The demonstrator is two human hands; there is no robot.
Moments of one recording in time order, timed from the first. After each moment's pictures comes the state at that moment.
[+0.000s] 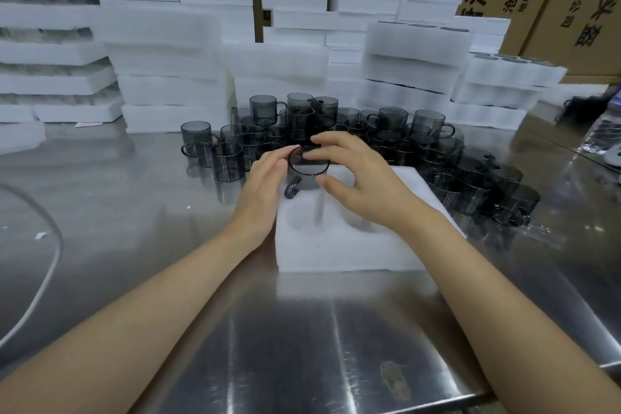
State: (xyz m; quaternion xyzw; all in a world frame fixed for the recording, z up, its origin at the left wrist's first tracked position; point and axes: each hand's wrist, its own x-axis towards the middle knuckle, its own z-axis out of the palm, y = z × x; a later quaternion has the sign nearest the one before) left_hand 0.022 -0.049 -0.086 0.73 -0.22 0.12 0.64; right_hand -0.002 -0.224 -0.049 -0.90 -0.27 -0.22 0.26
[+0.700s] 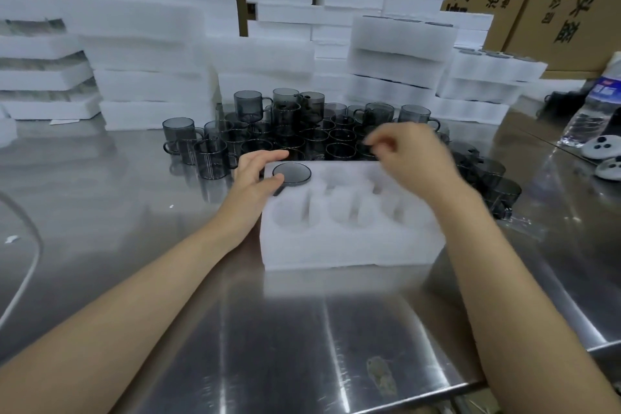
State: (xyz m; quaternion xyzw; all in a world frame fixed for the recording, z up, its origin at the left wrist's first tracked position) left_hand 0.024 -0.049 -0.087 0.75 -0.18 0.05 0.64; right_hand -0.014 -0.273 -0.016 -0.96 0.01 -0.23 0.18
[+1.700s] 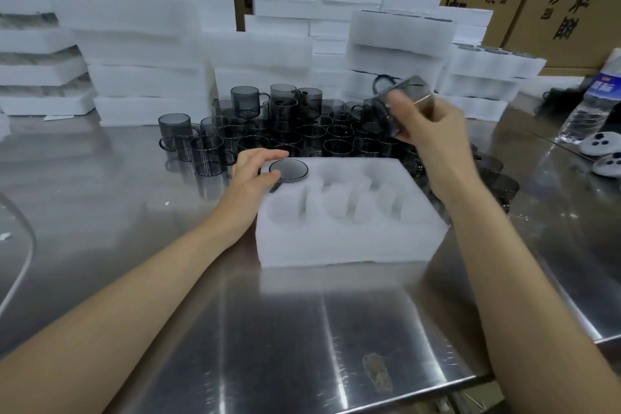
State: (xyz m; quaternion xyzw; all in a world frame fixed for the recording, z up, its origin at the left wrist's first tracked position) left_hand 0.030 -0.049 -0.091 0.75 -0.19 0.04 0.64; right_hand -0.024 -0.281 -0.010 -0.77 0.01 -0.29 0.56
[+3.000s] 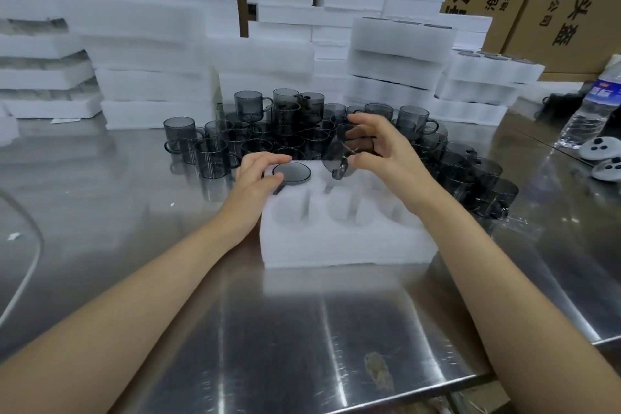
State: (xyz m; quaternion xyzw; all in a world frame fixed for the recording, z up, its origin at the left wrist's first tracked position) left_hand 0.029 -0.049 -0.091 0.75 -0.19 0.04 0.63; right_hand -0.012 -0.263 -0.036 -0.81 -0.12 -0.16 0.55
